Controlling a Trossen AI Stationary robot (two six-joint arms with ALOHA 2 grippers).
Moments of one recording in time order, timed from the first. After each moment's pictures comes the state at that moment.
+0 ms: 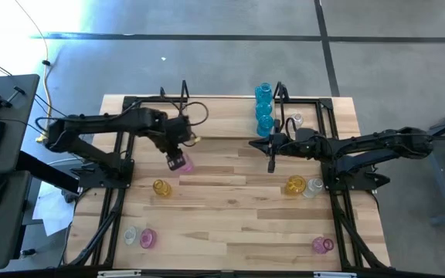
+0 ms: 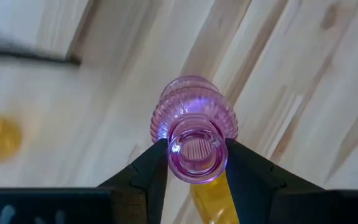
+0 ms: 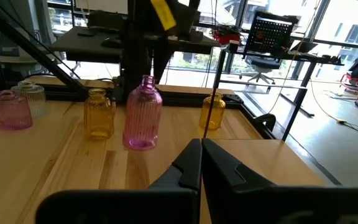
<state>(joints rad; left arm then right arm) 0.15 1.40 1.28 -1.21 0.02 -0.29 -0.08 1.12 0.49 0.53 0.08 -0.14</state>
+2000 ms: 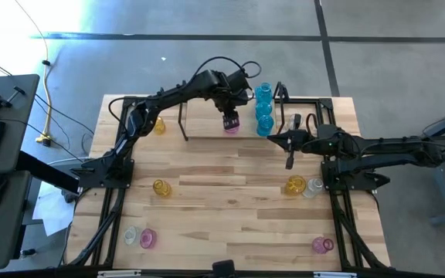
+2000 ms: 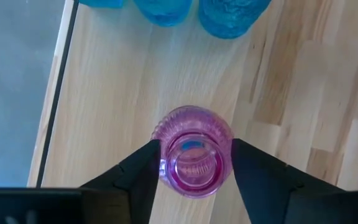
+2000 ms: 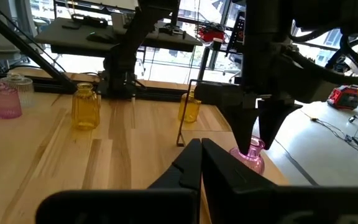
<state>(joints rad) 0.42 2.27 2.35 -1.27 0.02 0.22 -0.08 0.76 0.49 0.15 0.15 -0.18</state>
